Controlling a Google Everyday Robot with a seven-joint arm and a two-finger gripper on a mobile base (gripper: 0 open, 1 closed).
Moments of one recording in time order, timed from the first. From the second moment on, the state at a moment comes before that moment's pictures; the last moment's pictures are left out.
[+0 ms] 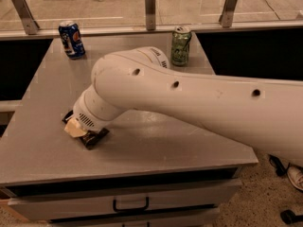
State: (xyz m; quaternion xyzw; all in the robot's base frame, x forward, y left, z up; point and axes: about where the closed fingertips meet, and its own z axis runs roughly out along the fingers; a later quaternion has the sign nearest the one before) arm 0.471 0.180 0.826 -0.52 0.78 0.19 0.29
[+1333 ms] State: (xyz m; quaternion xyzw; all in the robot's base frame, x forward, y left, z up) arm 0.509 0.051 0.939 -0.51 0.75 0.07 0.41
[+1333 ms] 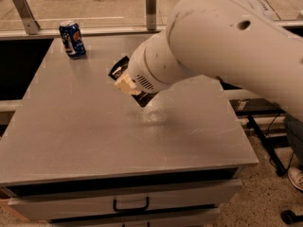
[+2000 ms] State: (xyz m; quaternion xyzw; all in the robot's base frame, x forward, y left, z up) arm 0.520 0.031 0.941 -0.50 0.75 0.07 0.42
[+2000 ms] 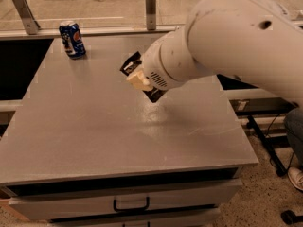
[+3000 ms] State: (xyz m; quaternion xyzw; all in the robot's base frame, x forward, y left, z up) arm 0.632 -0.067 0.914 -0.47 0.76 0.06 0.45
